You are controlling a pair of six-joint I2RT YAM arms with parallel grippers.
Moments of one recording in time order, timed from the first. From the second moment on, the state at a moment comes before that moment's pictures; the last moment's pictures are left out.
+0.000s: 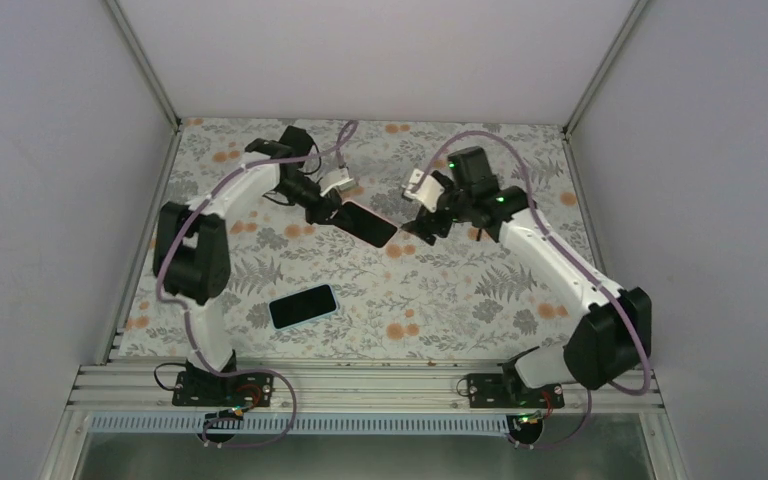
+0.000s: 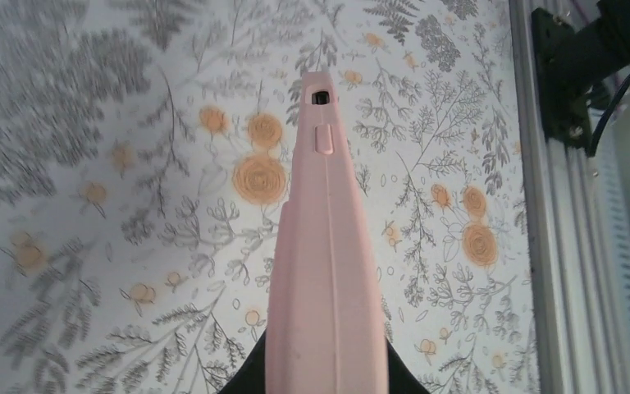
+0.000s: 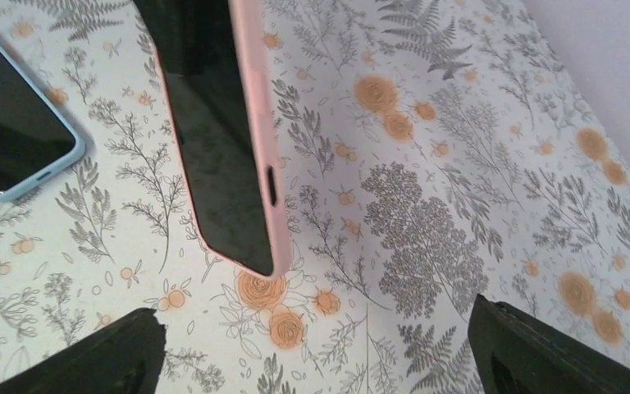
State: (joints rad) left arm -0.33 1.96 1.62 -1.08 0.87 0.78; right arm 0.51 1.43 1.22 -0.62 -0.30 -0.64
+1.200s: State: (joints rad) left arm -0.42 1.71 1.43 -0.85 0.77 0.88; right arm 0.38 1.56 1.15 -0.55 -0.48 -0.70
